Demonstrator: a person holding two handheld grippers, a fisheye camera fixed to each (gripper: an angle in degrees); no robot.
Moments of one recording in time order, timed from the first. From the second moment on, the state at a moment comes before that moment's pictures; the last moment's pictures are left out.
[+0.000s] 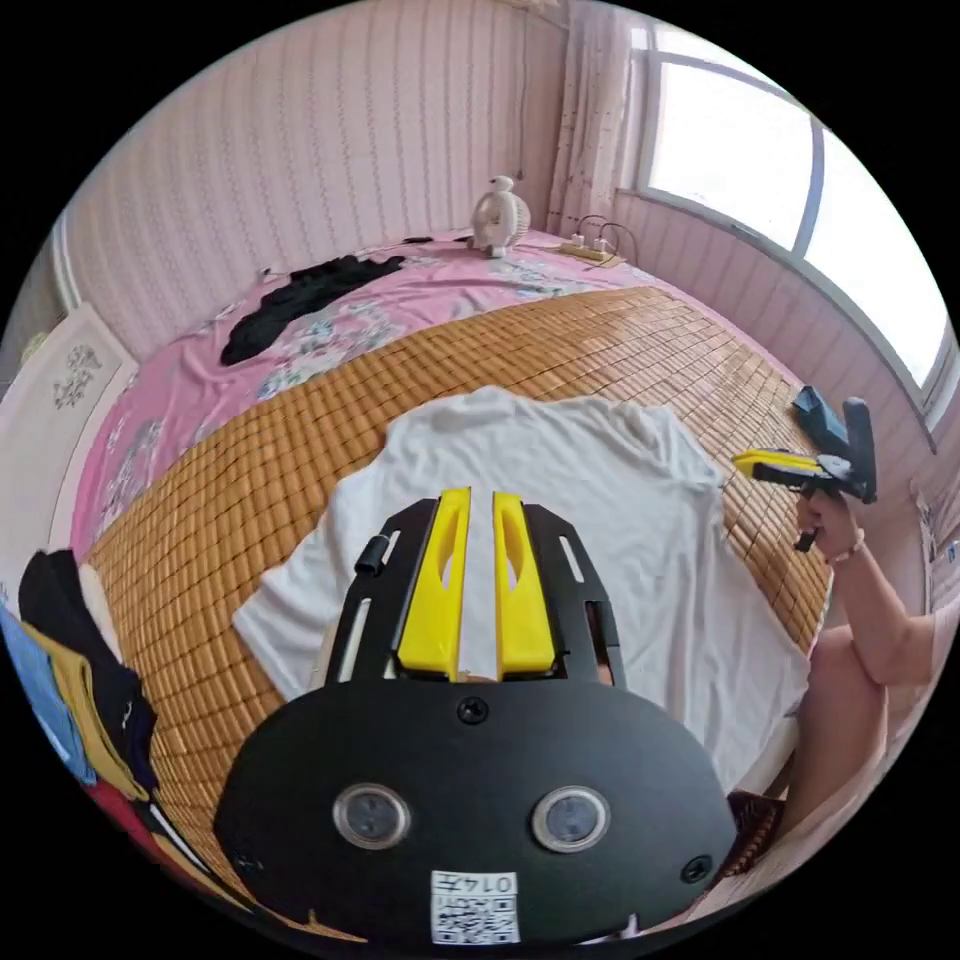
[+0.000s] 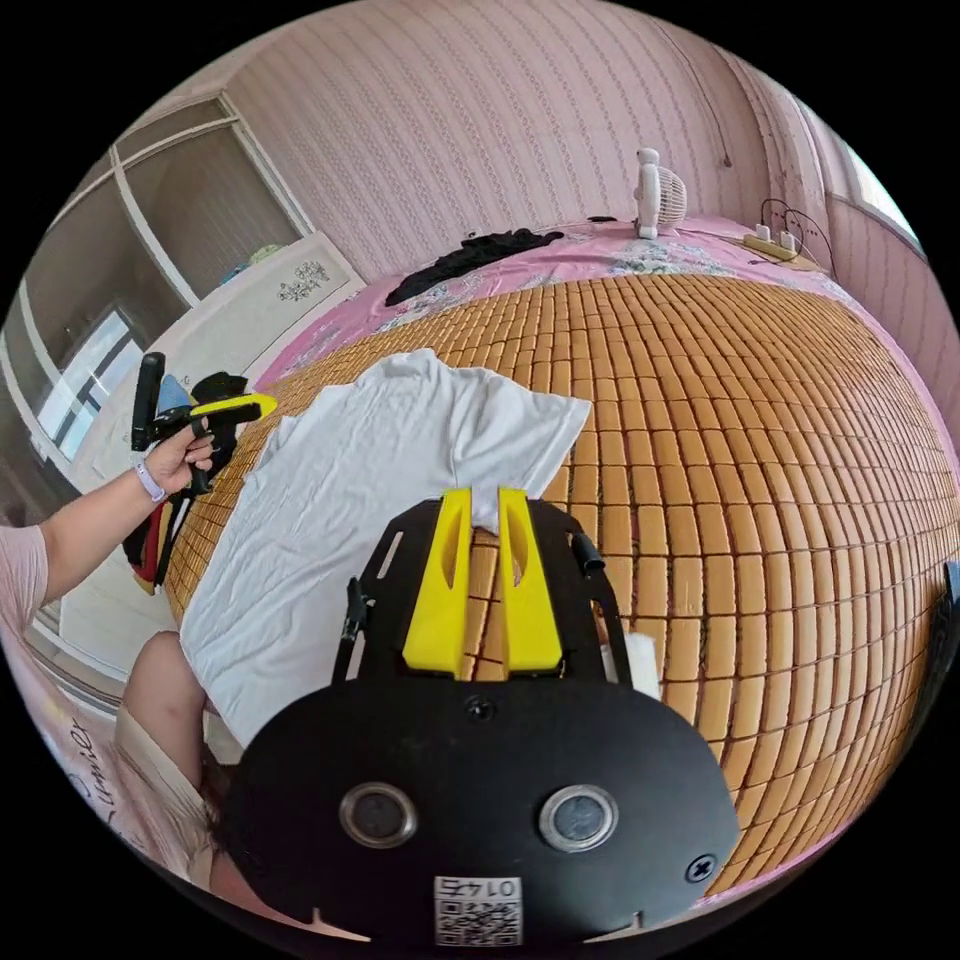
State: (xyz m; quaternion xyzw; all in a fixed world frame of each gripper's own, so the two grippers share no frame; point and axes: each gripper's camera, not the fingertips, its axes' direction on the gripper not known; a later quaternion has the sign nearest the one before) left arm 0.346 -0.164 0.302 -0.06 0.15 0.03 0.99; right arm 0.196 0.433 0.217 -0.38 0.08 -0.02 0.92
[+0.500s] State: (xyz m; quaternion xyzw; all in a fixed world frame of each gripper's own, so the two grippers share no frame) left arm 0.184 -0.028 0.293 -0.08 0.17 -0.15 0.97; right arm -0.117 0.513 0.518 -0.49 -0.15 -0.19 0.84
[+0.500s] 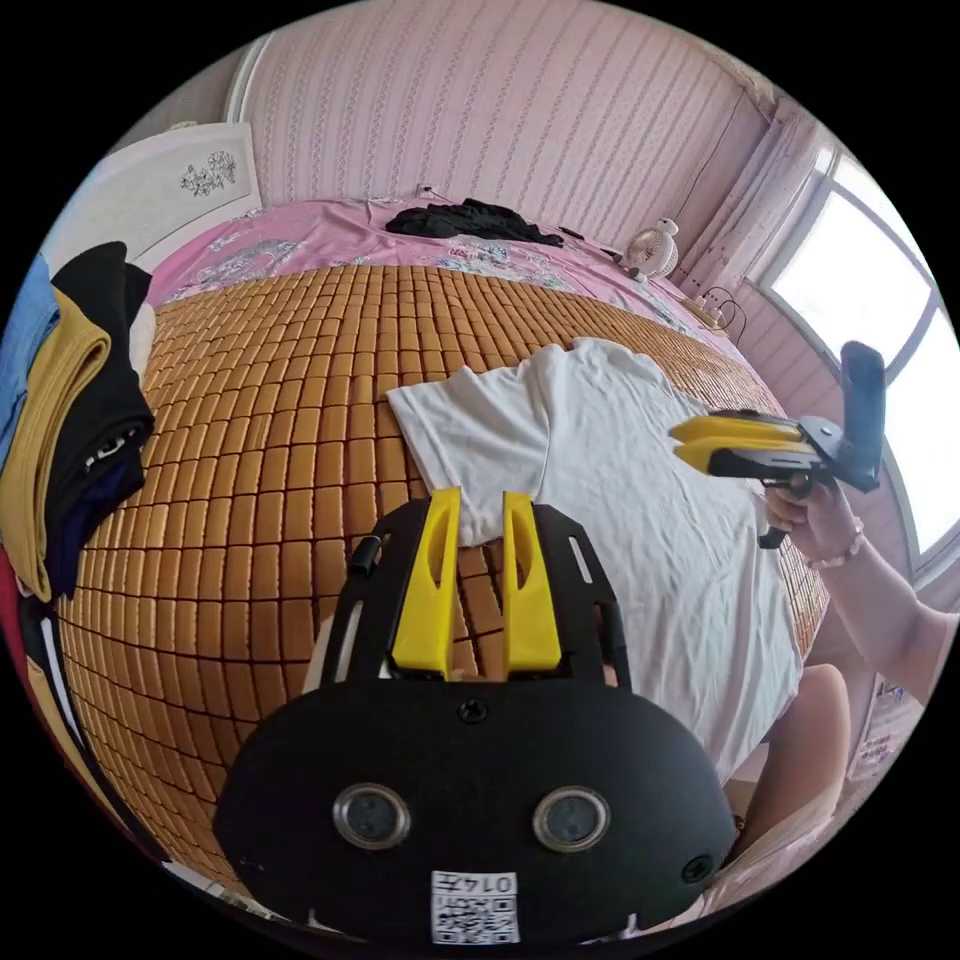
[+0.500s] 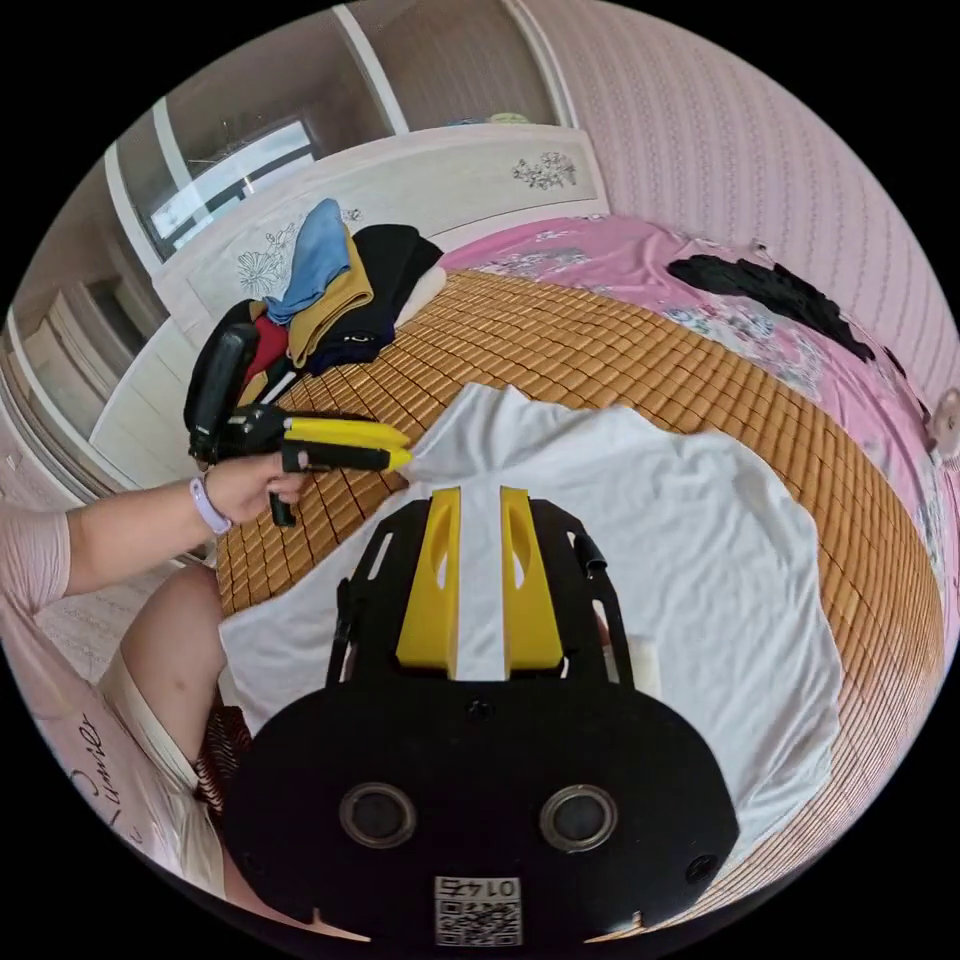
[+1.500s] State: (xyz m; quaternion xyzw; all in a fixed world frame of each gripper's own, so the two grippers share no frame) left arm 0.097 0.051 0.166 -0.07 0.17 -0.15 0.97; right arm -0.121 0.519 0.455 -0.46 0.00 -0.24 0.86
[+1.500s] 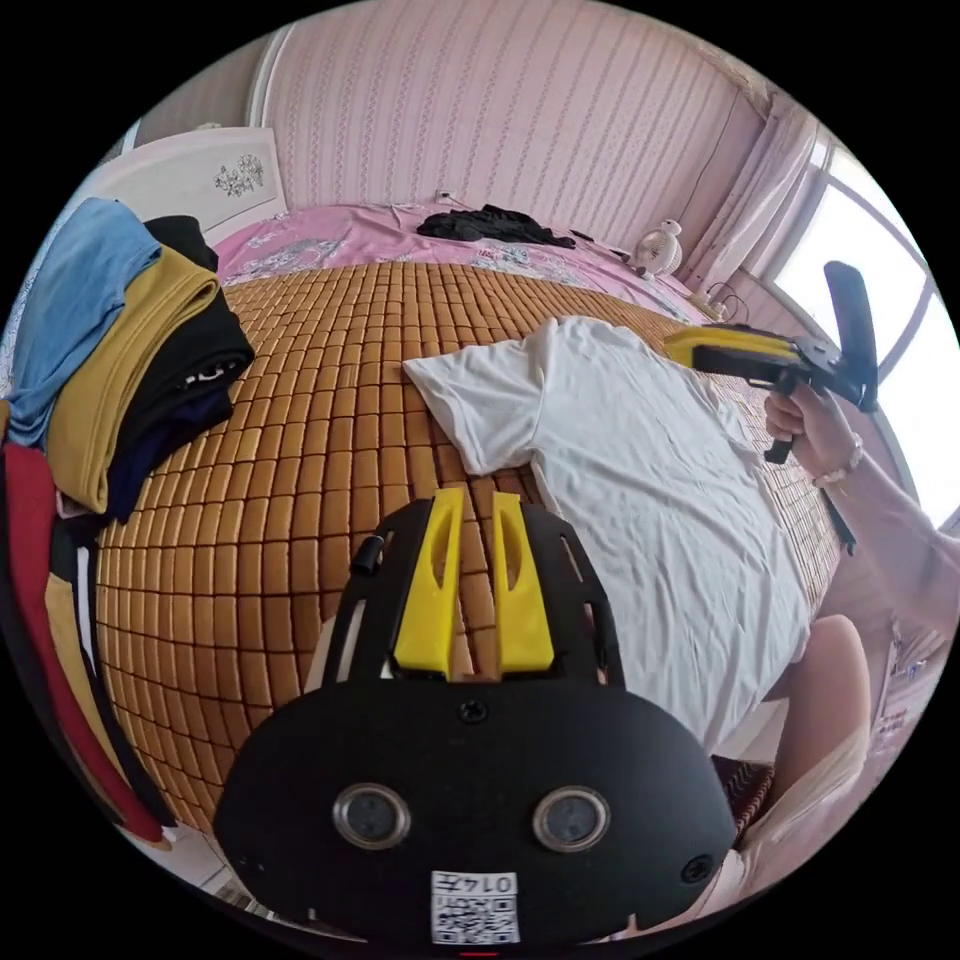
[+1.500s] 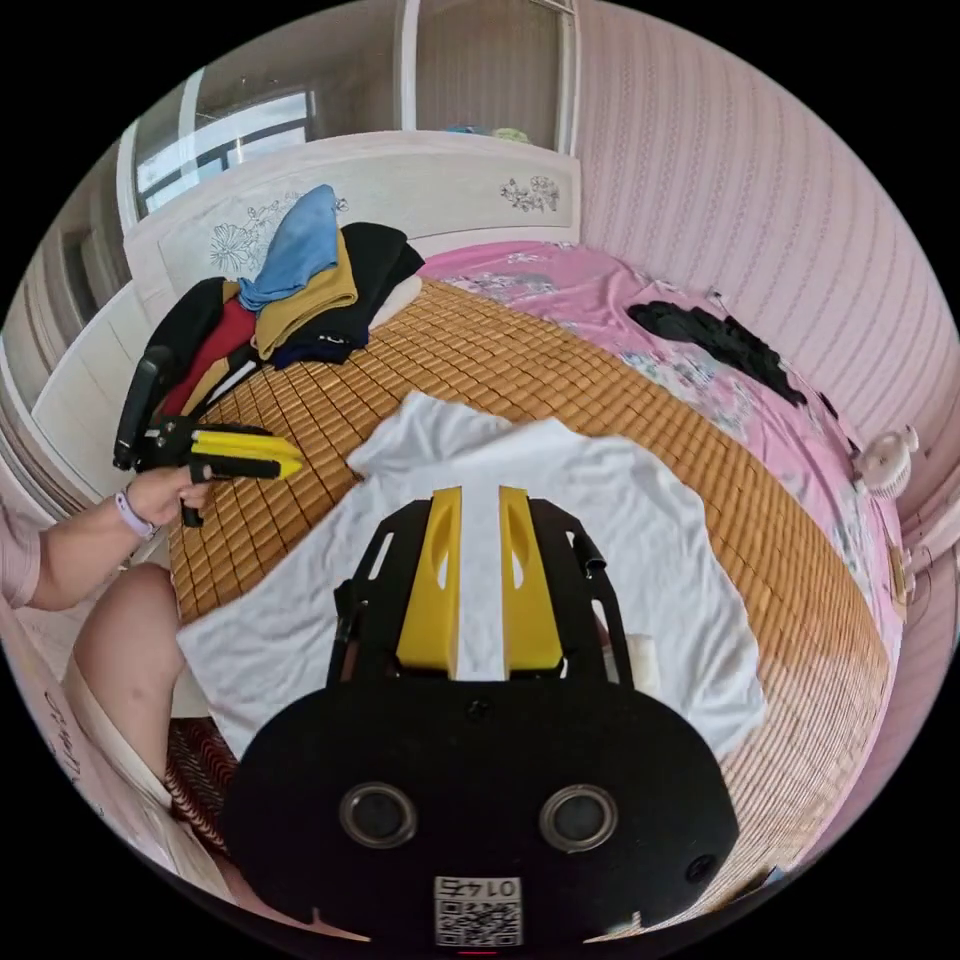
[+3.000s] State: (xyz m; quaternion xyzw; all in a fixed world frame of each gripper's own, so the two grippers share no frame) left arm 0.102 0.067 0.089 -0.06 0.18 -0.15 0.97; right arm -0.128 0.577 0.376 -0.53 0.05 -0.25 0.81
